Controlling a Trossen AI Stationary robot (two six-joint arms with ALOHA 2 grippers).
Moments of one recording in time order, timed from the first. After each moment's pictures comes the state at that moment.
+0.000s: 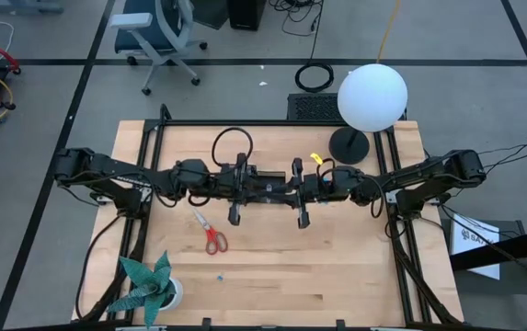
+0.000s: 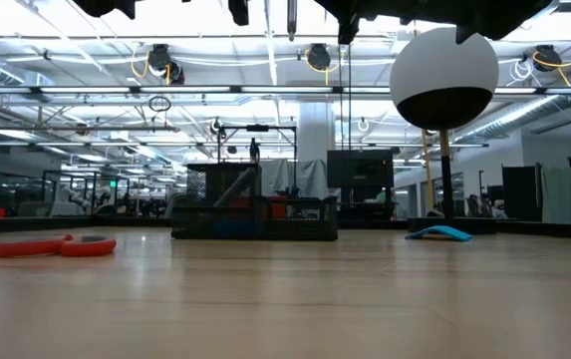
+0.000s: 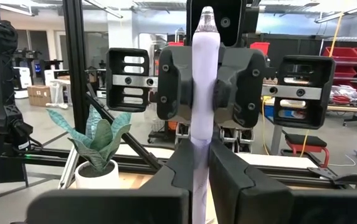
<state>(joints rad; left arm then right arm) -0.06 1.40 0.85 0.69 0.08 0.01 0.06 1.42 0.74 0.81 -0.03 -0.02</state>
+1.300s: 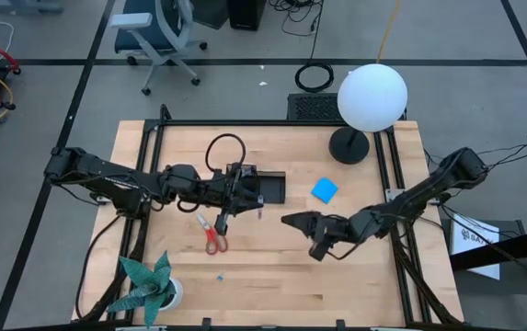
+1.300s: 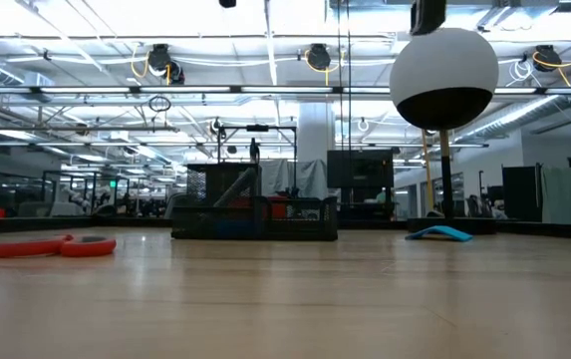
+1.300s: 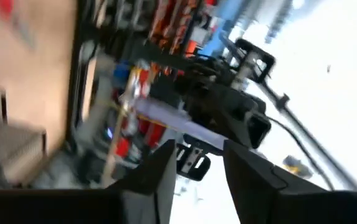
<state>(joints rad) -0.13 1.31 0.85 0.58 0.08 -0.11 0.49 1.40 0.74 0.74 0.64 -1.96</state>
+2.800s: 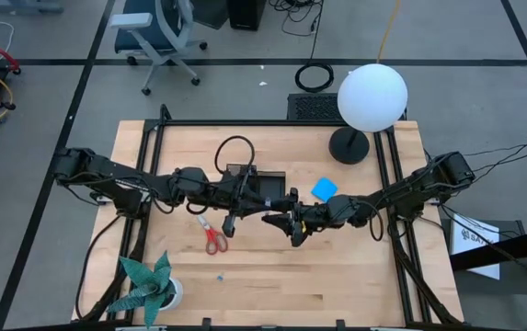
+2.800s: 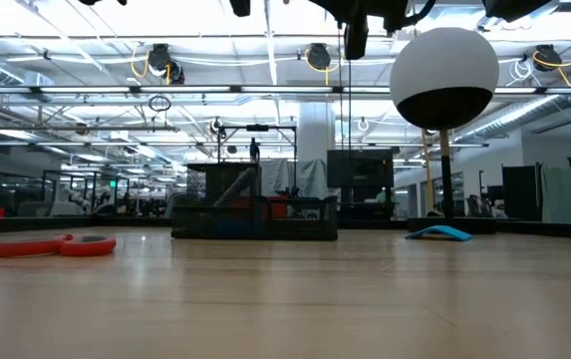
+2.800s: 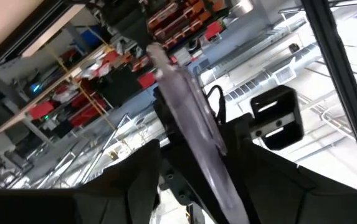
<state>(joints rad) -0.13 1.40 0.86 0.67 0.10 -0.16 0.29 1.55 0.80 0.85 0.33 -2.54</state>
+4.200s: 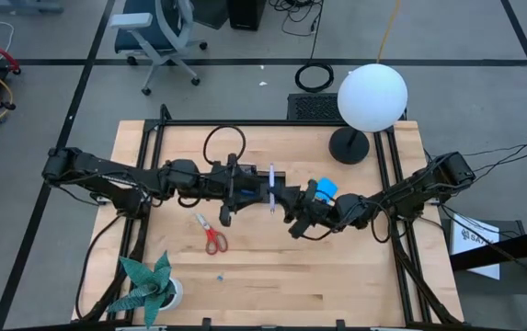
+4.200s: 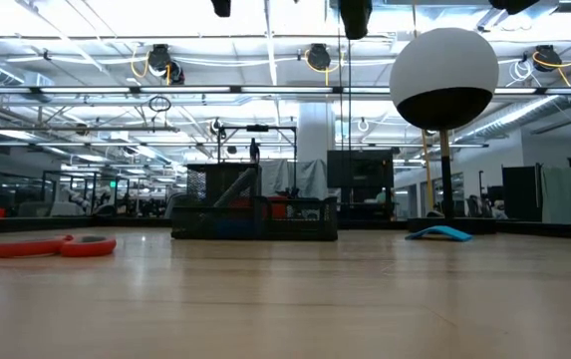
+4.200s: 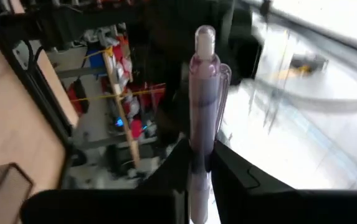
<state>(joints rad) -0.09 1.29 0.86 0.51 -0.01 -0.09 0.32 1.55 0.83 1.02 0.65 -1.57</state>
